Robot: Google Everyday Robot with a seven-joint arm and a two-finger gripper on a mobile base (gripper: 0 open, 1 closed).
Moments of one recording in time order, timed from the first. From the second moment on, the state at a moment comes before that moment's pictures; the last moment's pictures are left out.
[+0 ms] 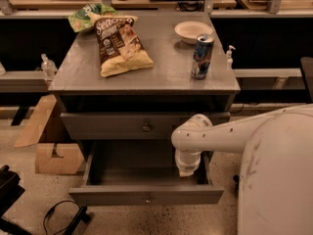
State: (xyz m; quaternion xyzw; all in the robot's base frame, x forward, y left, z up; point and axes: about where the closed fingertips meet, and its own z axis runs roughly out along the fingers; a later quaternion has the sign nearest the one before) arm 0.541 -0.122 0.483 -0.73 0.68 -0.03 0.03
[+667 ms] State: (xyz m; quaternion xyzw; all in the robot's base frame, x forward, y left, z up) arm 0.536 -0.122 0.452 -0.73 0.69 -0.01 0.02
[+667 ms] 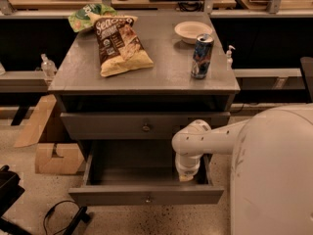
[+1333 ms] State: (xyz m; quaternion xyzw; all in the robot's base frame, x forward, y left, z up) arm 0.552 -0.119 0.415 -0.74 0.67 -0.01 0.05
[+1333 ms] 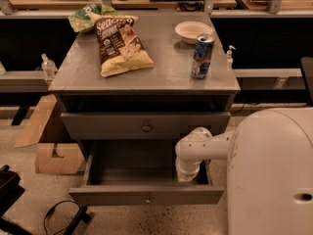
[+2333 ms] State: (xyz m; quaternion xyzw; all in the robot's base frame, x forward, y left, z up) arm 0.566 -0.129 0.399 -0.75 0.65 -0.02 0.08
